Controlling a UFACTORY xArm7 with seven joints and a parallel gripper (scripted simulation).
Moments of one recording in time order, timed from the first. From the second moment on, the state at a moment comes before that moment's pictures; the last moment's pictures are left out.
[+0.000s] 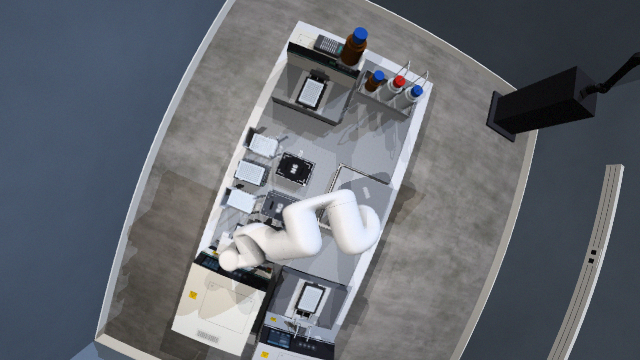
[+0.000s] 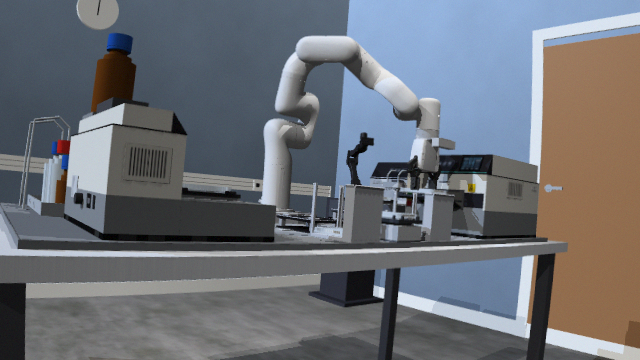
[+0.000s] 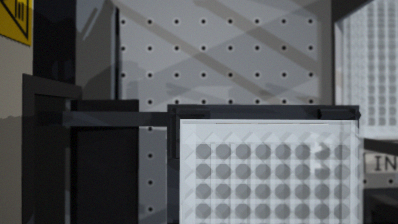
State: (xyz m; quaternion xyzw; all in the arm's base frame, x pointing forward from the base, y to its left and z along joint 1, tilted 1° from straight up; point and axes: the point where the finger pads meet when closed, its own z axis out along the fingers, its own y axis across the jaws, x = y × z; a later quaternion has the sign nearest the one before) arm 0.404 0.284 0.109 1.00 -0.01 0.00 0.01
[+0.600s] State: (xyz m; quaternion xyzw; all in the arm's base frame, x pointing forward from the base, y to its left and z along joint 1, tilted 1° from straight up) arm 0.404 0.284 0.114 1.00 -0.01 0.00 0.01
